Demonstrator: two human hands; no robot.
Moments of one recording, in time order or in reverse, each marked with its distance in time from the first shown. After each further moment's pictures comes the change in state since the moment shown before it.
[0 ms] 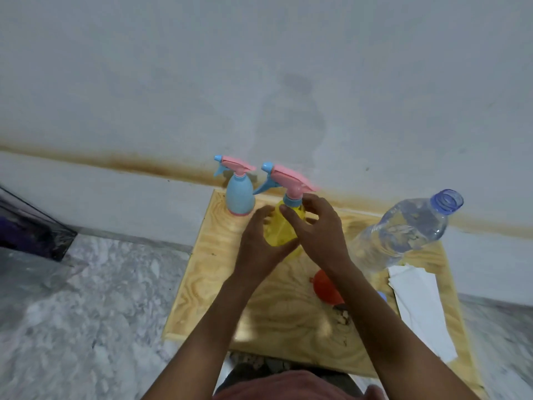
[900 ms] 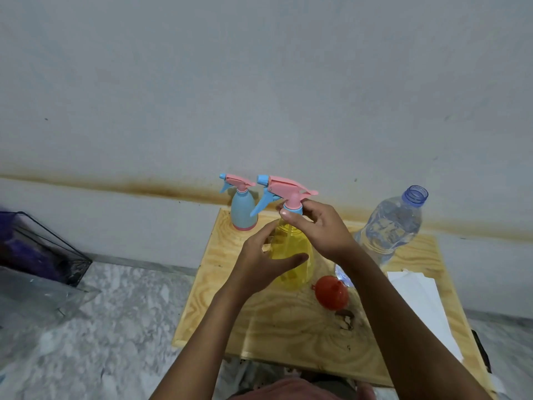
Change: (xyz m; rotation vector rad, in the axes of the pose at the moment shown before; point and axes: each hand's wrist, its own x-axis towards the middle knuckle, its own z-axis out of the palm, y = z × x) left_hand -0.033 0.043 -0.028 -0.090 -0.221 0.094; right_hand -0.018 -0.045 -0.046 0.247 -0.339 -0.100
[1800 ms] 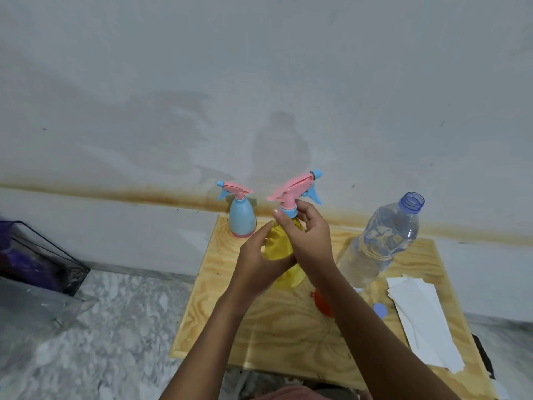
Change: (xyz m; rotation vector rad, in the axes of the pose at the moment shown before) left_hand 0.004 0.019 0.004 -0.050 0.104 -0.025; right_hand 0.002 0.006 0.036 0.230 0.375 0.039
